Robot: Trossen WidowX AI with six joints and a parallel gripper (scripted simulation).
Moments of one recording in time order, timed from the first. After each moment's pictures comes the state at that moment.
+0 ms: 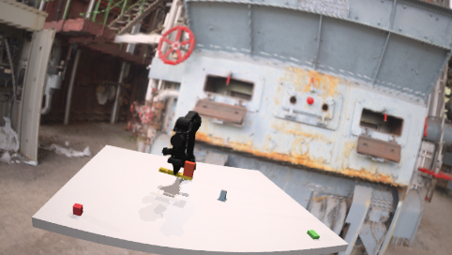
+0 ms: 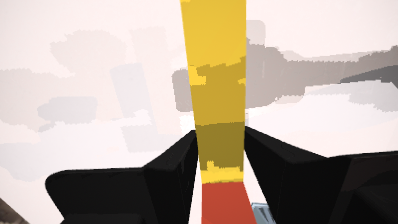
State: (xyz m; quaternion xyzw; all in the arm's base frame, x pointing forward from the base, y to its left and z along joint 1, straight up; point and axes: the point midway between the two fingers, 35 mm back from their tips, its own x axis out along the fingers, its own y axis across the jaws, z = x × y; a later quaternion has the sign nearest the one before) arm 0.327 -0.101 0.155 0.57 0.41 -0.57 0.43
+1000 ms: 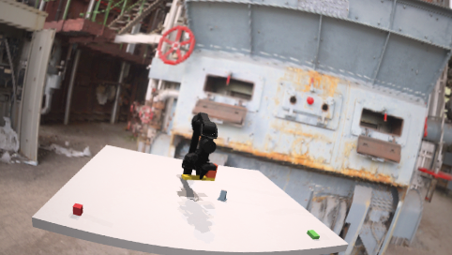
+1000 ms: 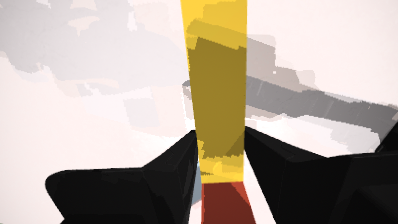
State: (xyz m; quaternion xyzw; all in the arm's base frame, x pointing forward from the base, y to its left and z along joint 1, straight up) arm 0.340 0.015 0.158 0.41 0.57 -0.40 0.59
